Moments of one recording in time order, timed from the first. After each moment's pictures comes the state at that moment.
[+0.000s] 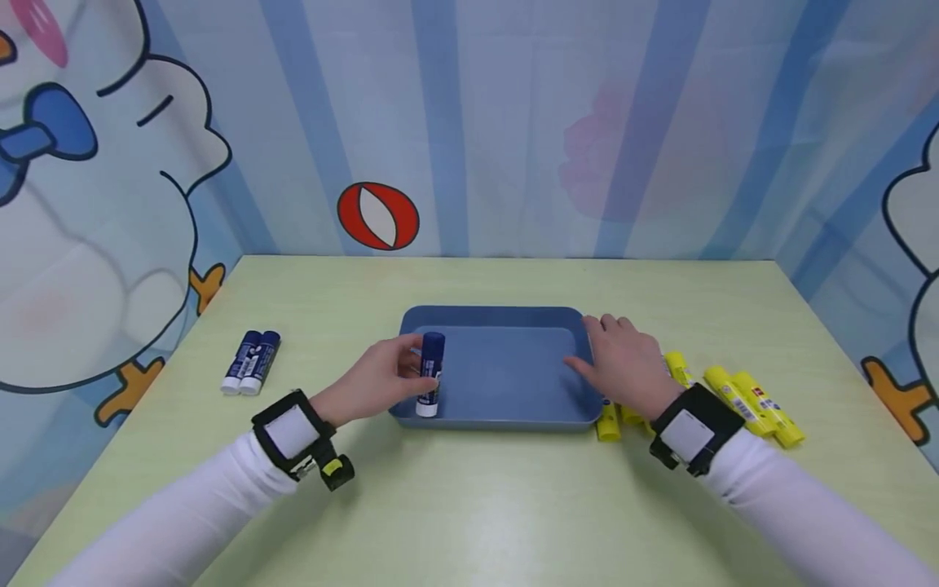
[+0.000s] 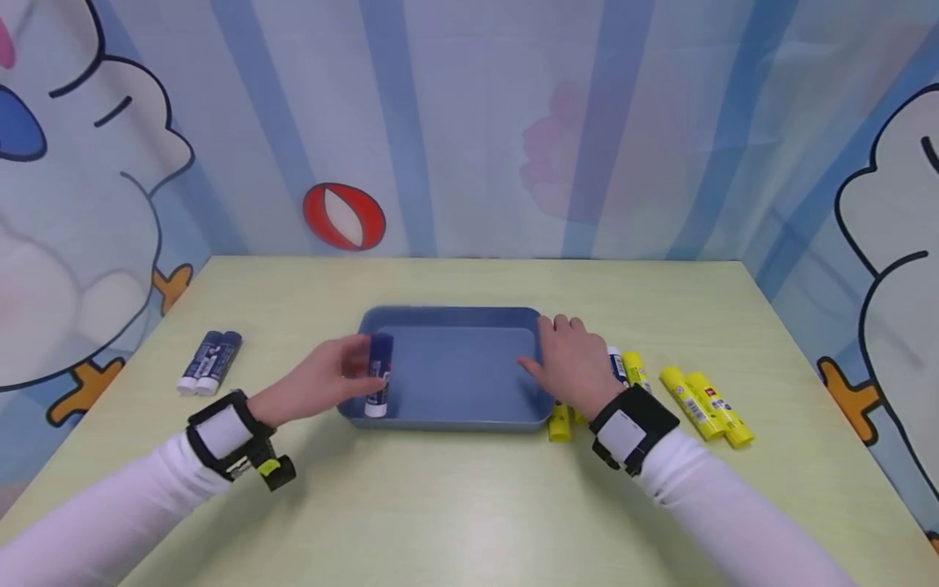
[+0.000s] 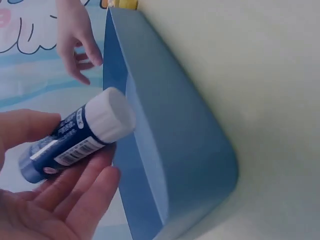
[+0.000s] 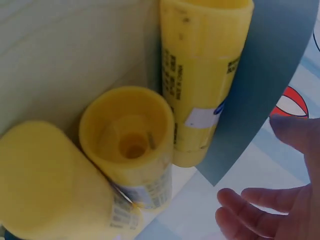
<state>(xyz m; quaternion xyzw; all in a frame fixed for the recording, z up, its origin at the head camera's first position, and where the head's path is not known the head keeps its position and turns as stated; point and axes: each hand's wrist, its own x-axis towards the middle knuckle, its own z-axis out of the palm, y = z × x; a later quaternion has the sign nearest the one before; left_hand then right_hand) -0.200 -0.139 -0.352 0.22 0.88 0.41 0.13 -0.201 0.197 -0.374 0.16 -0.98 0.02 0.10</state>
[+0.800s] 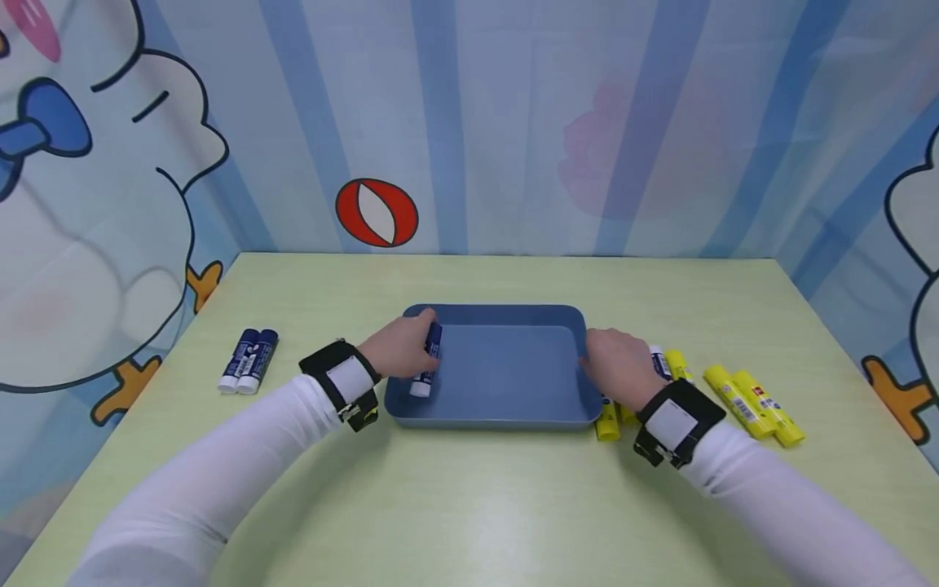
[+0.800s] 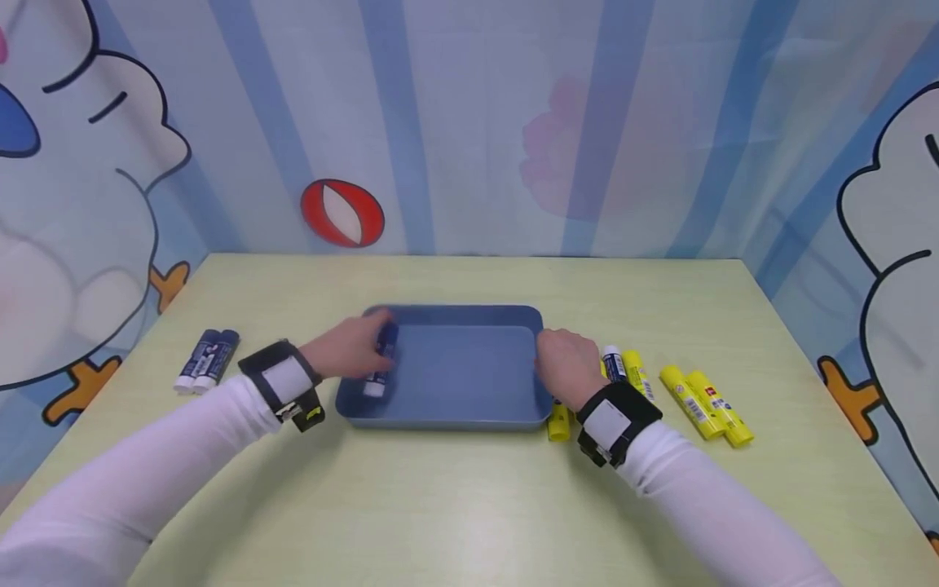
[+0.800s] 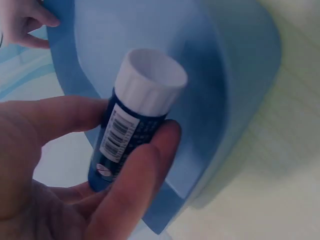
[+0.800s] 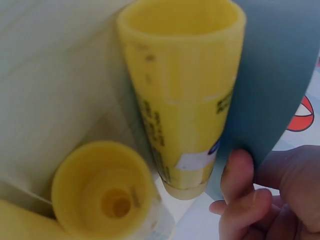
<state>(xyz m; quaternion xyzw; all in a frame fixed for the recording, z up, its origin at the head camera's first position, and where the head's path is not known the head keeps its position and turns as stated) -0.256 -0.113 -0.353 0.19 0.95 0.19 0.18 -0.213 0.191 -0.375 0.10 -0.99 0.10 -0.02</state>
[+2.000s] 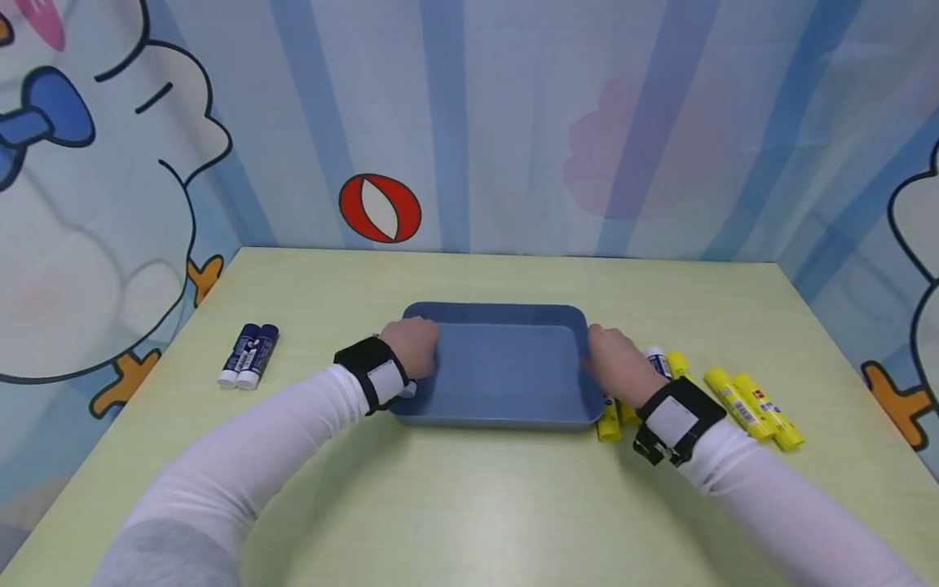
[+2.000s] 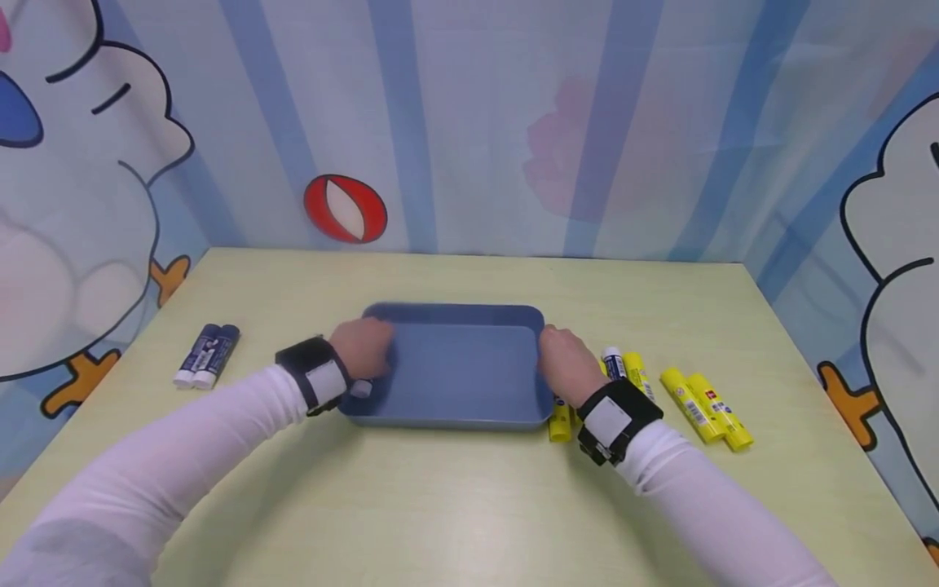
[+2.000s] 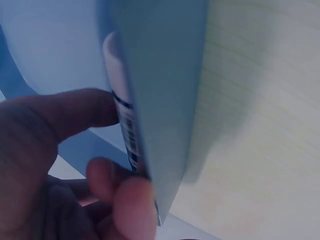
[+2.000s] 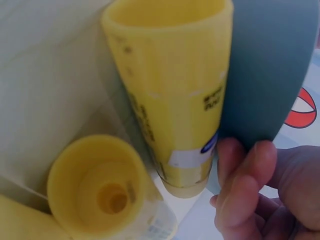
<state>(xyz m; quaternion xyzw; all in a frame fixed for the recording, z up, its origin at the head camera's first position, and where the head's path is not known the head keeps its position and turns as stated) -0.262 -0.101 -0.376 0.24 0.97 -0.04 0.07 -0.219 0.188 -0.371 0.07 -0.98 0.17 -0.10</state>
